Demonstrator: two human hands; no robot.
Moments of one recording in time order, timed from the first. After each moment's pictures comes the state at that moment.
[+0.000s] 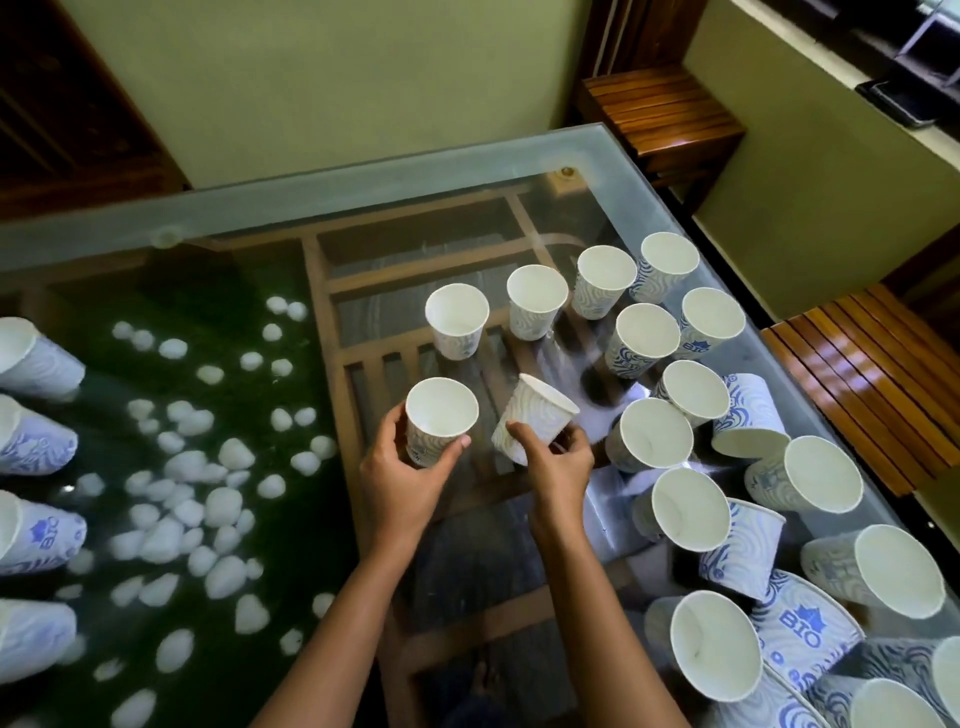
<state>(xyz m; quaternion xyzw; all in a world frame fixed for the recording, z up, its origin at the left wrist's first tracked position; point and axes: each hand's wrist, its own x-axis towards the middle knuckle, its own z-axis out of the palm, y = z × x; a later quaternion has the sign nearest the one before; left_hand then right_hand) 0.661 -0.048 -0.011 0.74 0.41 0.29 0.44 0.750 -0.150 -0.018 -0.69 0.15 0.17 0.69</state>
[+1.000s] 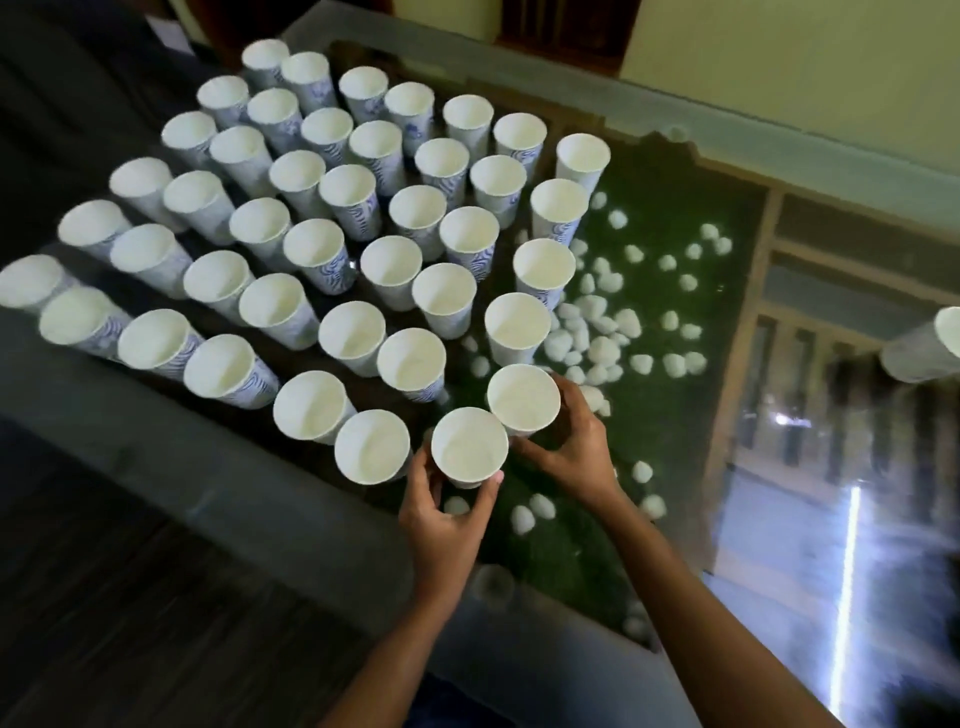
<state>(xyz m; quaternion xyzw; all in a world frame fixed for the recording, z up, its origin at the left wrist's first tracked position) 0.291 -0.054 -0.020 0.48 0.62 0.50 0.37 0.446 -0.020 -0.005 -0.65 -0.51 0.37 0.43</state>
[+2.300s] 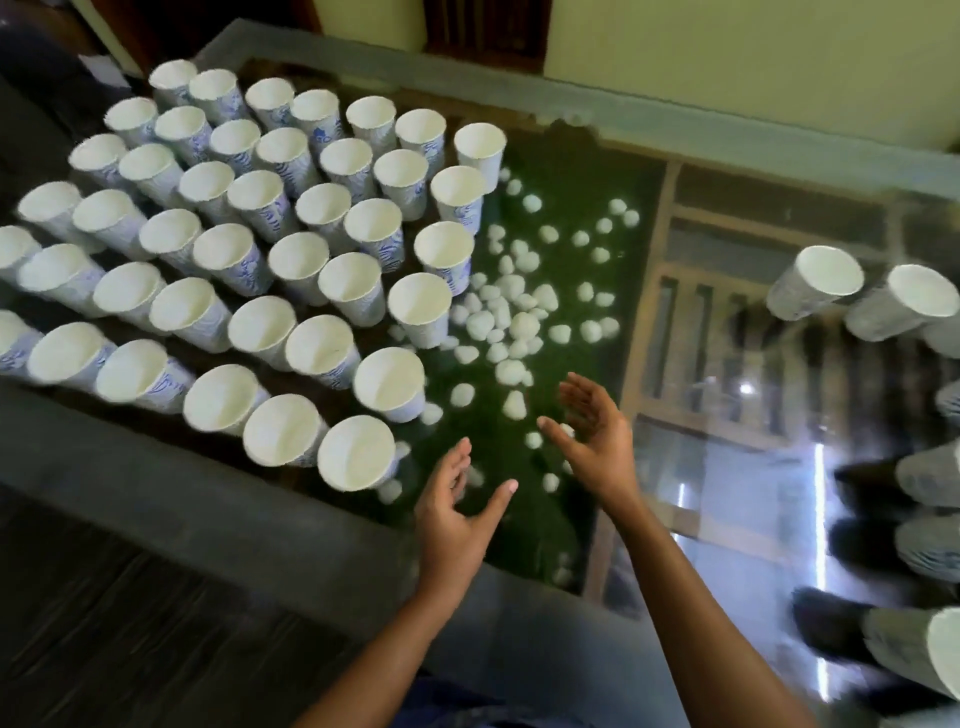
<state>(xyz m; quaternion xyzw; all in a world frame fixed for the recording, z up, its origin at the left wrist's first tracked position) 0.367 -0.112 -0.005 0.54 0.57 0.38 0.48 0.540 -0.103 -0.010 -0.68 -0.38 0.39 0.50</state>
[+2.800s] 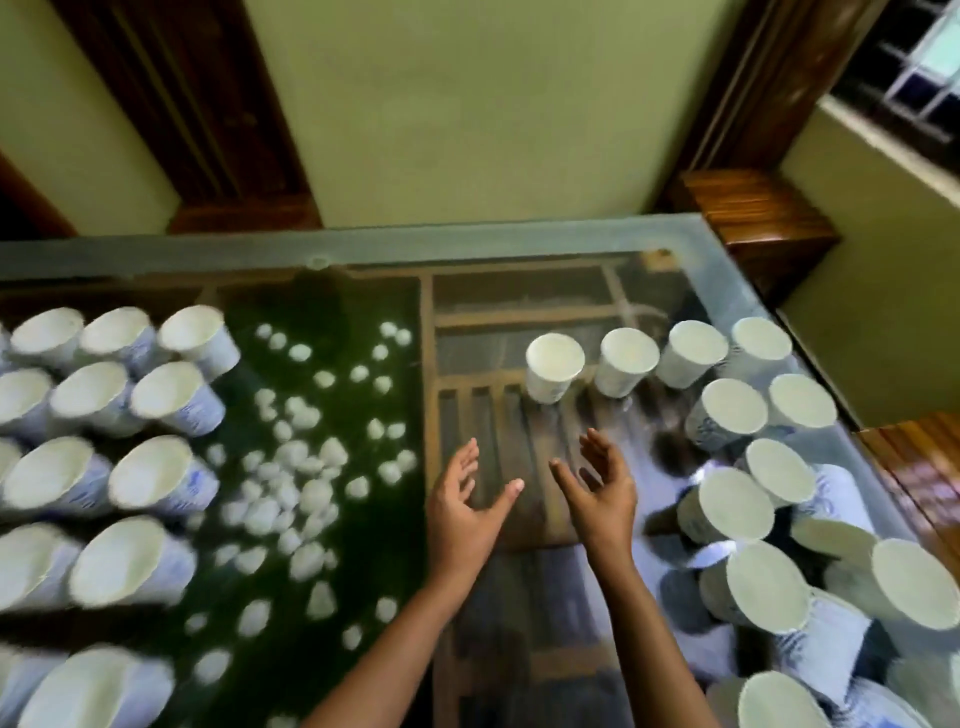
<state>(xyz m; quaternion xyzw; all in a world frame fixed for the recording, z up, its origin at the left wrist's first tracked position) 0.634 -0.052 0.009 0.63 0.42 0.30 0.57 0.743 -0.135 -0.011 -0.77 -0.13 0.14 0.62</state>
